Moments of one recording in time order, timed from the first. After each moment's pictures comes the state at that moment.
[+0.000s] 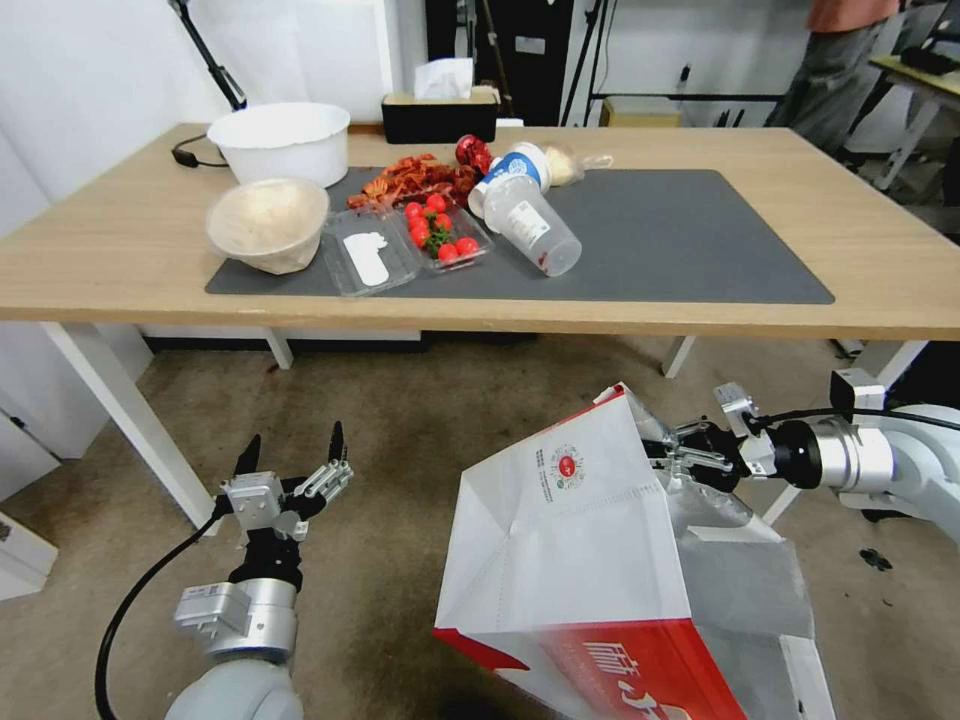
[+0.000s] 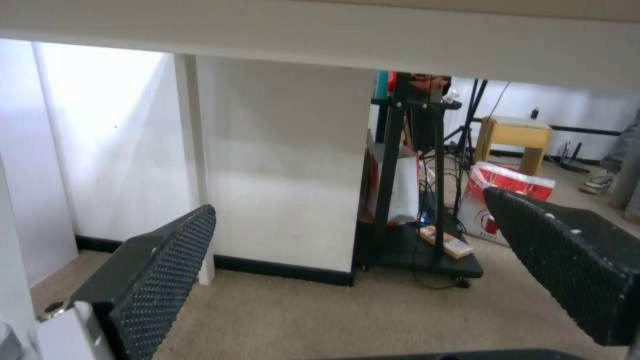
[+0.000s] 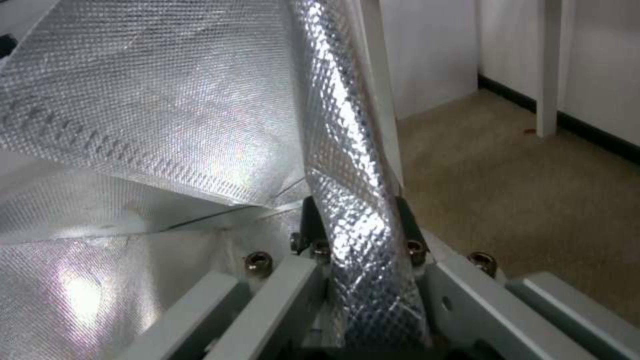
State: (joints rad) left arm 1.74 -1.38 -0.48 -2.26 -0.26 -0.08 -0.23; right arm -1.09 0.46 0.38 1.83 1.03 -0.32 -1.13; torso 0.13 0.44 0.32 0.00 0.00
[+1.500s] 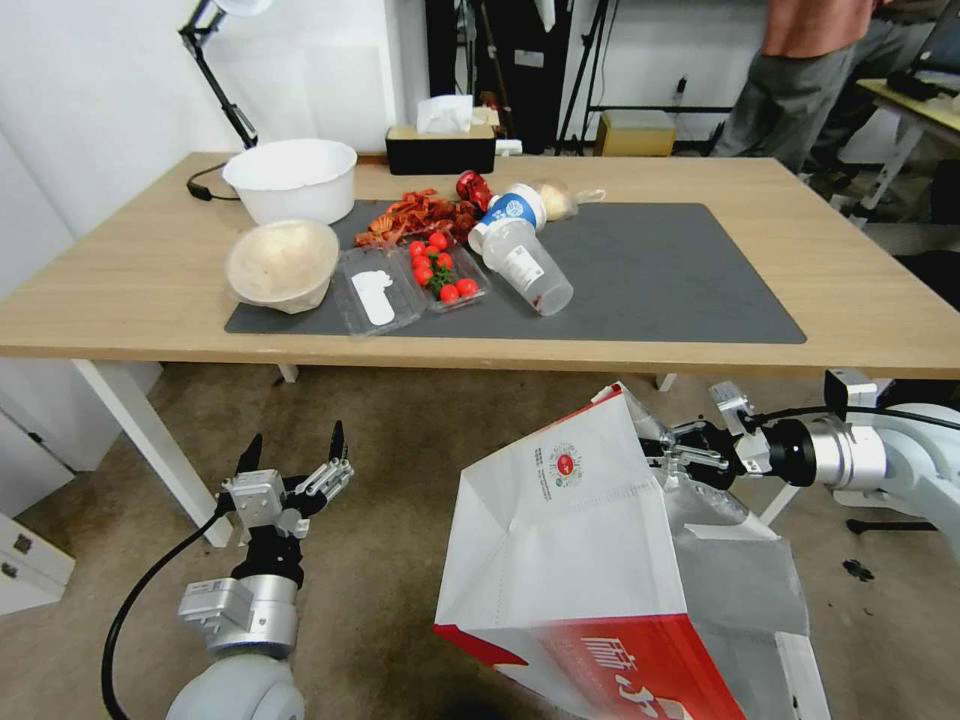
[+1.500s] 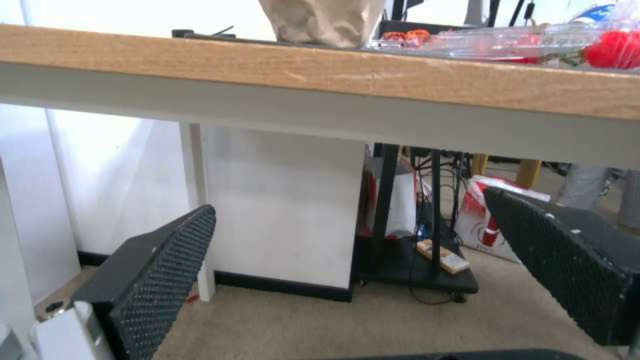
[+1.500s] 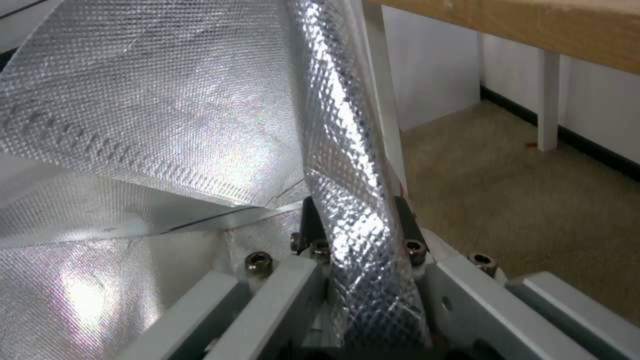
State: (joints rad) left arm 1.72 -1.37 -0.48 -2.24 -0.27 -0.08 -0.23; right arm -1.06 0.47 0.33 1.81 1.03 -0.32 -1.13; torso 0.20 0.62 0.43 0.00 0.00
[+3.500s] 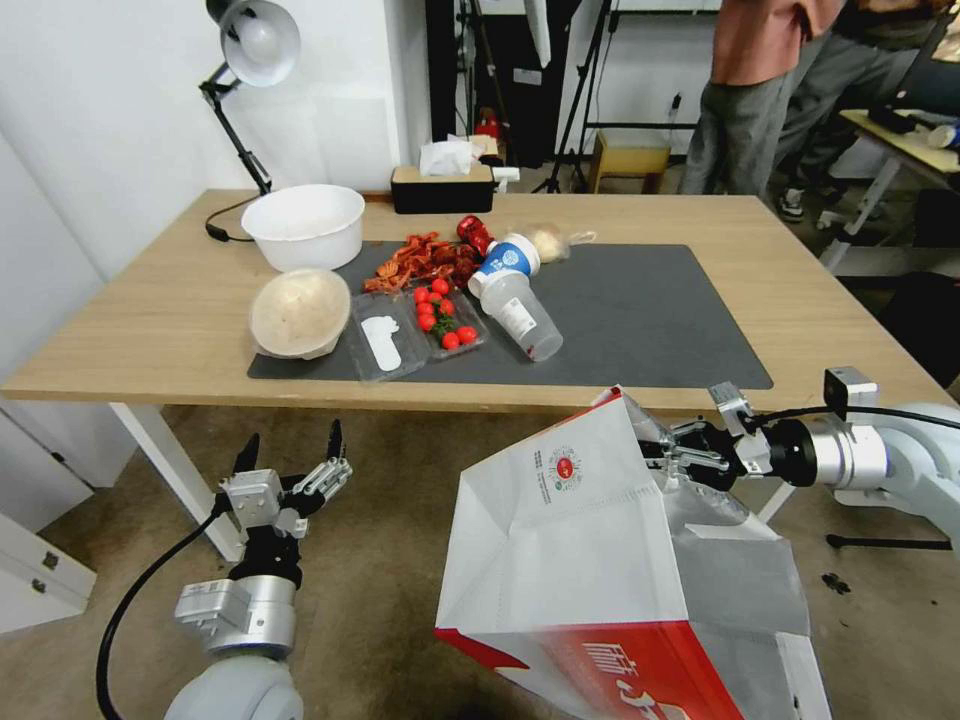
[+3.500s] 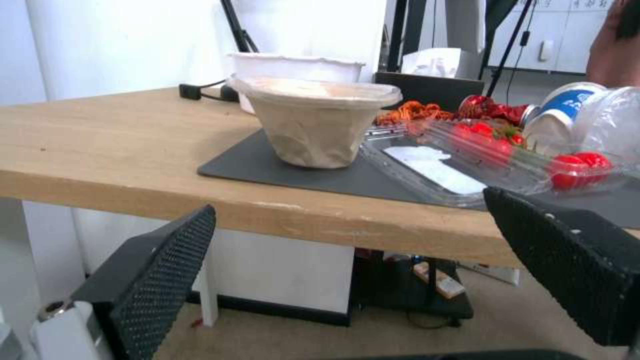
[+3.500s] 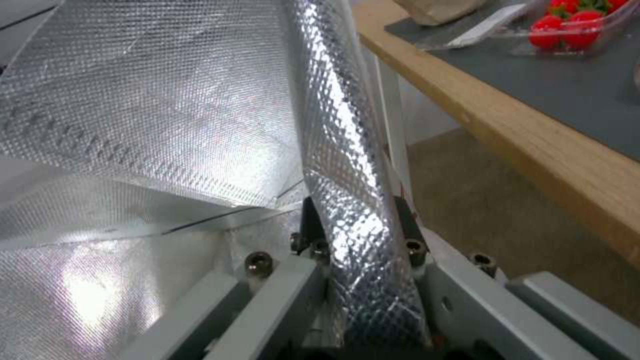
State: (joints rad) left arm 1.73 -1.38 -0.48 -2.25 -0.27 -0.08 -0.24; right arm -1.06 0.46 0.34 1.82 1.03 -0.32 -1.14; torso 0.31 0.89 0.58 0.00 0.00
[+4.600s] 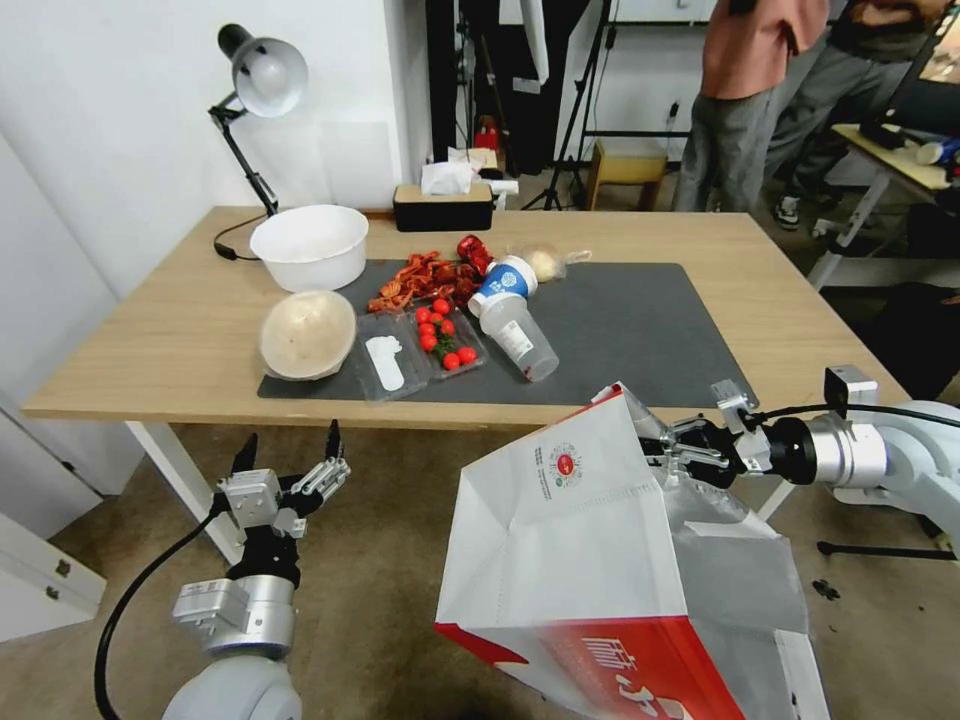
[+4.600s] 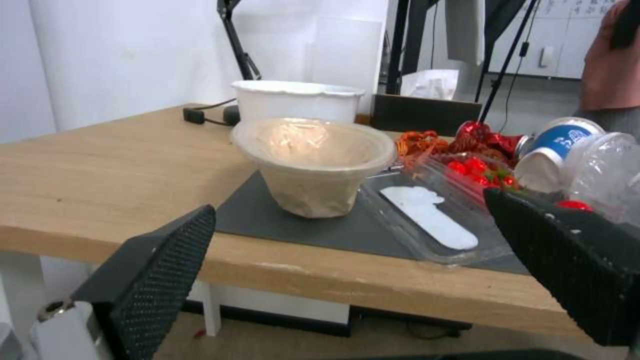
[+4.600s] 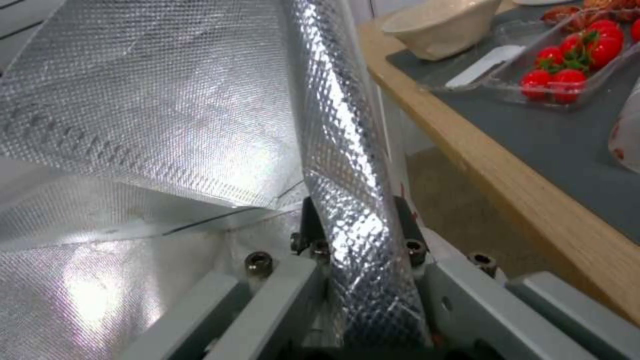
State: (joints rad) left arm 1.73 -1.37 -0.49 -2.25 -0.27 -0.07 -0.24; right arm -1.05 0.46 0.33 1.81 1.03 -0.32 -1.13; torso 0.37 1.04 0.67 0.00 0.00
